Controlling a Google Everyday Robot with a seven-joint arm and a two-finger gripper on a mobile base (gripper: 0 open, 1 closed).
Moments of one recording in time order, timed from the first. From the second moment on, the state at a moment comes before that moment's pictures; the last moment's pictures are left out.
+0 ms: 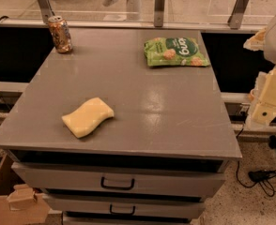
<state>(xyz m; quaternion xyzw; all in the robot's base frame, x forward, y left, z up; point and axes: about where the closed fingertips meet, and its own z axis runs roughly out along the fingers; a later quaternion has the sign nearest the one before) 0.438 -0.217 0.976 -0.60 0.78 -0.03 0.16</state>
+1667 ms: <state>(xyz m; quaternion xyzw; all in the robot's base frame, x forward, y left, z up) 0.512 0.019 0.910 -0.81 0.53 0.13 0.21</state>
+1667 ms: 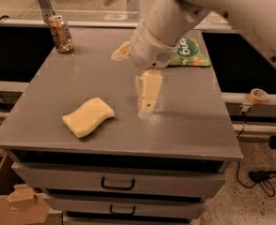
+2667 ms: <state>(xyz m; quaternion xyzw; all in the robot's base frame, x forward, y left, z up) 0.507 0.113 0.825 -0.83 0.49 0.22 0.17</state>
